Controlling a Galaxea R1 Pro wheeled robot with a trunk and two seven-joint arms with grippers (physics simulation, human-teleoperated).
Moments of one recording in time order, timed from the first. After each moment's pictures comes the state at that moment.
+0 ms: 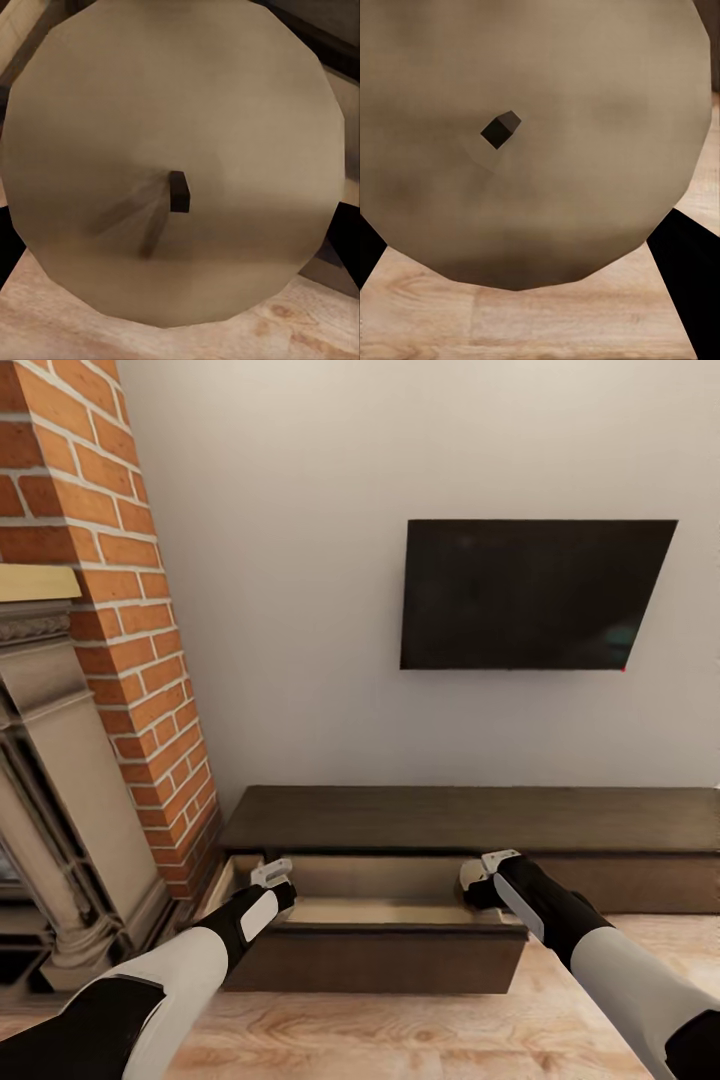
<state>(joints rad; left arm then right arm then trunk) -0.88 -0.10 -0.15 -0.16 0.56 0.17 0.30 -0.81 -0.20 0.55 -0.62 -0.50 0.74 -0.16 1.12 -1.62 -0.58</state>
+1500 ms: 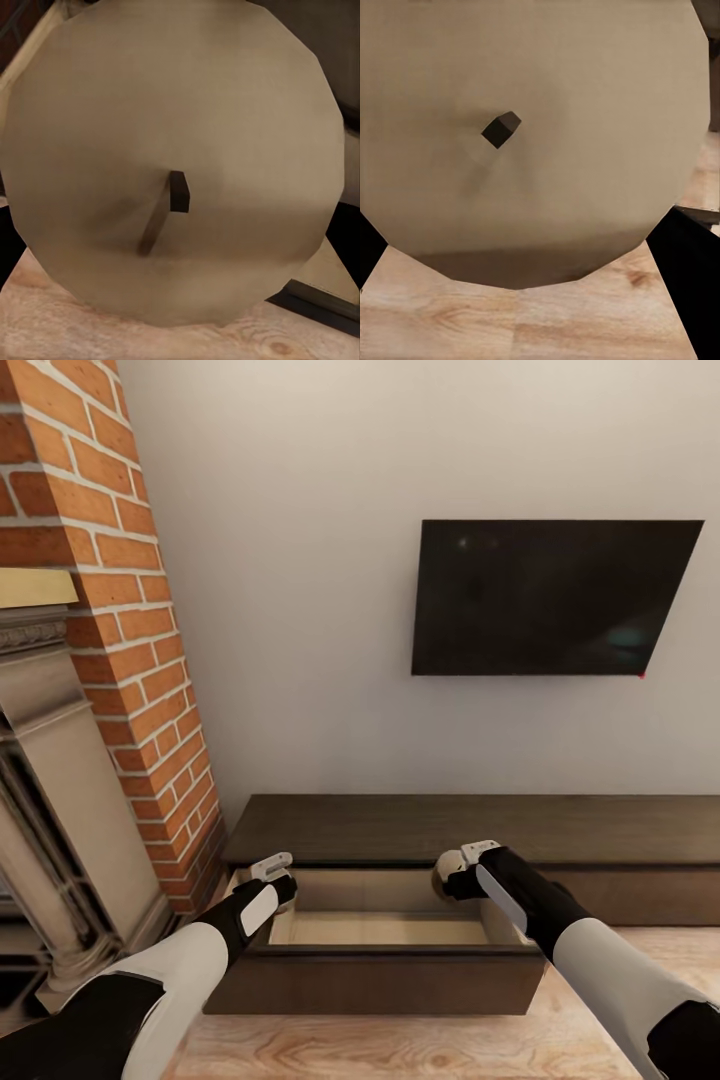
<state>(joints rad) -0.89 -0.10 -0.14 -0.18 0.56 0.16 0.30 -0.83 -0.15 0.58 -0.65 -0.52 0.75 -0.14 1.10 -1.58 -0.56</state>
